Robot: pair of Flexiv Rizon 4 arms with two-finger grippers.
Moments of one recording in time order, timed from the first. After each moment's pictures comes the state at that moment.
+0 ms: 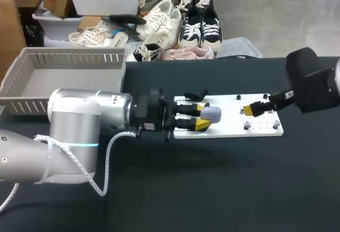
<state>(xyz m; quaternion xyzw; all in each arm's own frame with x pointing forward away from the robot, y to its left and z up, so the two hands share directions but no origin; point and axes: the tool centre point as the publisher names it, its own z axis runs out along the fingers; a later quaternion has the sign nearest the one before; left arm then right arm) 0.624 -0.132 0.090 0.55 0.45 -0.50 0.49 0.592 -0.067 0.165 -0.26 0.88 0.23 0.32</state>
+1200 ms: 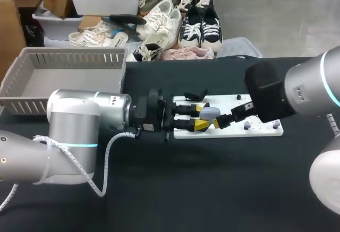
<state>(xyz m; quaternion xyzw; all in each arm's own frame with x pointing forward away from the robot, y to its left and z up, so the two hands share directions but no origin) 0.624 -0.130 0.088 0.55 0.45 -0.50 0.50 0.594 -0.008 0.124 -0.25 0.90 0.21 0.28</state>
